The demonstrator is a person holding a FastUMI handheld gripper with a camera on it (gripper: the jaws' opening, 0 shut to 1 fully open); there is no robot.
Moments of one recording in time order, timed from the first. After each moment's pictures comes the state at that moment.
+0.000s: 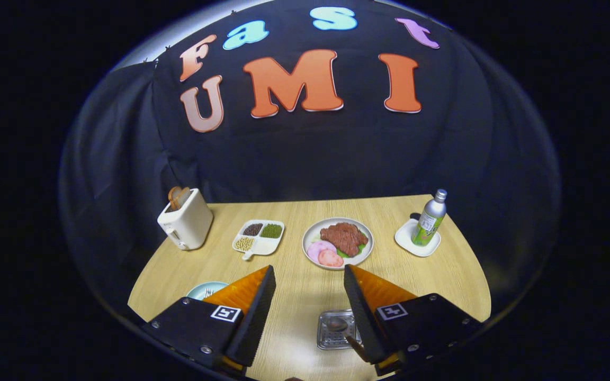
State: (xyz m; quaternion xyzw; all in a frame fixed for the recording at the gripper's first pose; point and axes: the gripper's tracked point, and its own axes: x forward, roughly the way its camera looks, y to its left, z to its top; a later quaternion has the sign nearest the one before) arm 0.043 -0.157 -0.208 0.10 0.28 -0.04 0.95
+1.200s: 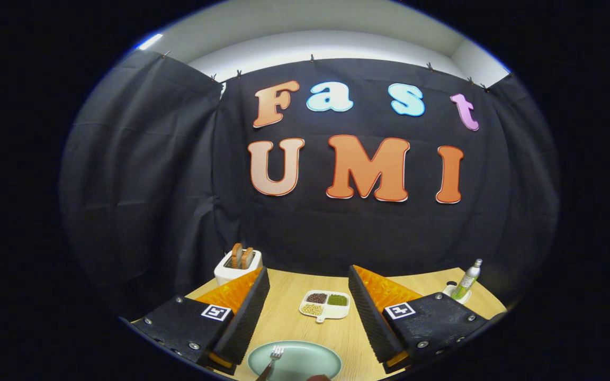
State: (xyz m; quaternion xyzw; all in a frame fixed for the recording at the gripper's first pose) arm 0.066 0.076 -0.107 0.03 0.09 0.01 1.00
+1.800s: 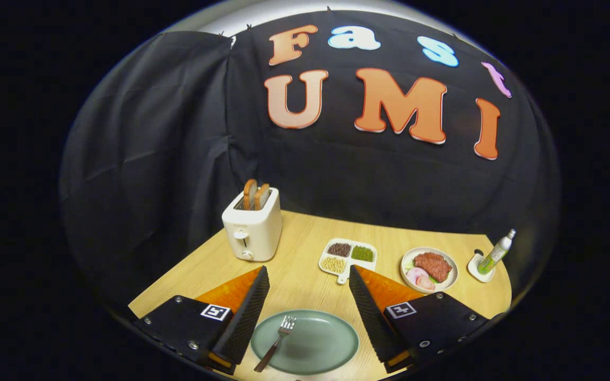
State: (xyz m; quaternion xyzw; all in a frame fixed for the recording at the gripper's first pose) arm 0.078 0.102 -0.236 0.04 0.30 0.08 0.95
